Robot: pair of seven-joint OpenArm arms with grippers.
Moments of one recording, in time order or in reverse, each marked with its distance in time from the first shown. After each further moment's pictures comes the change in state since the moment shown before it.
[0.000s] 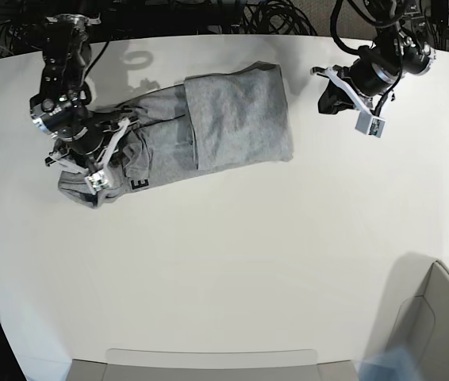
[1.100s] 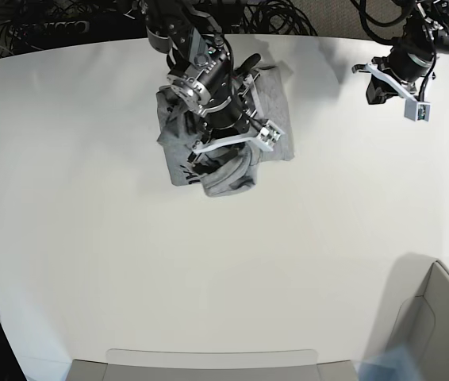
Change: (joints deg) left arm 2.7 -0.3 -13.9 -0.1 0.5 0.0 0.0; right arm 0.0 -9.3 -46.3 -0.6 -28.0 -7.0 -0.4
